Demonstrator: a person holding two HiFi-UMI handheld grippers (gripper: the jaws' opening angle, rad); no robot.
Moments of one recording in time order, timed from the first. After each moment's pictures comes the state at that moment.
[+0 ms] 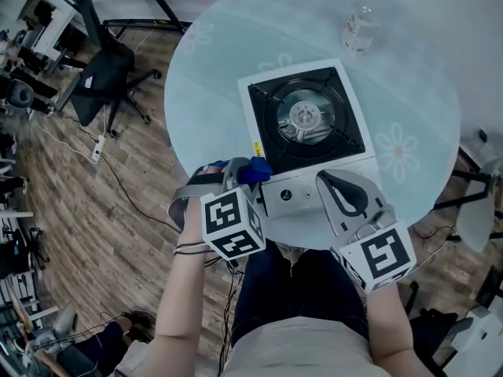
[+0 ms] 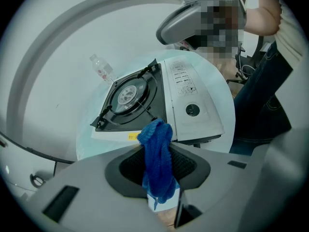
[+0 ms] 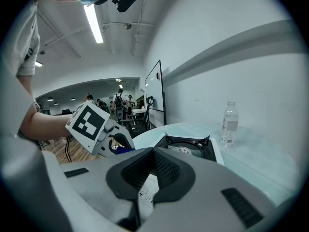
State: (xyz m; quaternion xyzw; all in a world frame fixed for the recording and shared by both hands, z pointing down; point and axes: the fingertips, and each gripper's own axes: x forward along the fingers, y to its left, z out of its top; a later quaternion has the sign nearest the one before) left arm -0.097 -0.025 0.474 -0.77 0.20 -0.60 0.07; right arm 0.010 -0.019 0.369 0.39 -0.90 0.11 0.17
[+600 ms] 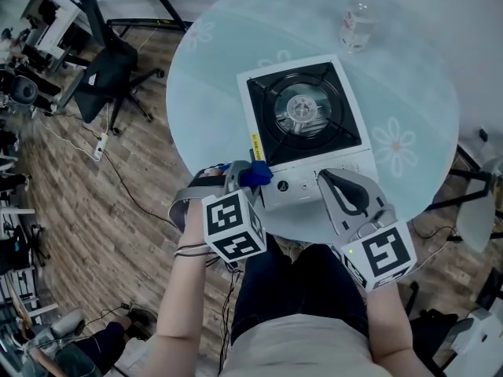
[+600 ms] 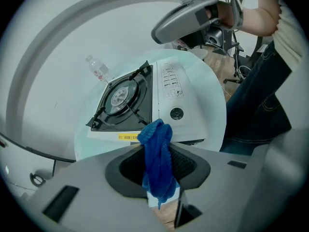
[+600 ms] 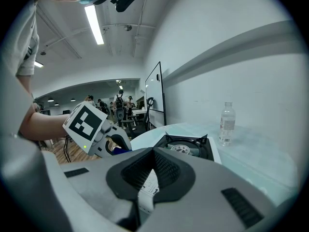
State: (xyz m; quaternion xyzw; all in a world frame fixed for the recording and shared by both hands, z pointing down) left arm -0.091 0.002 0.473 -0.76 0.20 -0.61 0.06; right arm 0.021 -0.001 0.368 0.39 -0.90 0.11 0.16
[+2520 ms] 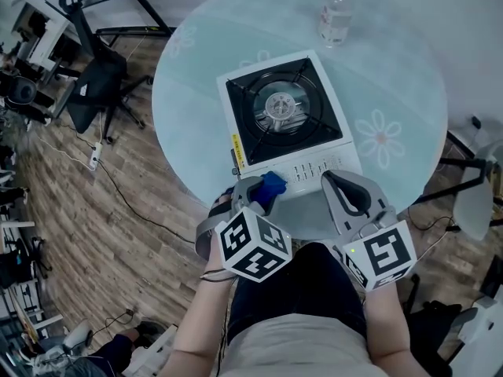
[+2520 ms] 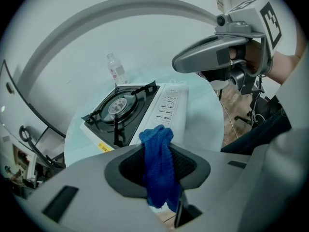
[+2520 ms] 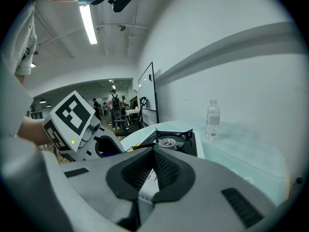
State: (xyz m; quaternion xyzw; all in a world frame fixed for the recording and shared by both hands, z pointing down) left arm -0.021 0.027 0.461 -0.79 0.31 -0.52 -0.07; right arm 0.066 0.010 0.375 0.42 -0.88 0.12 0.16
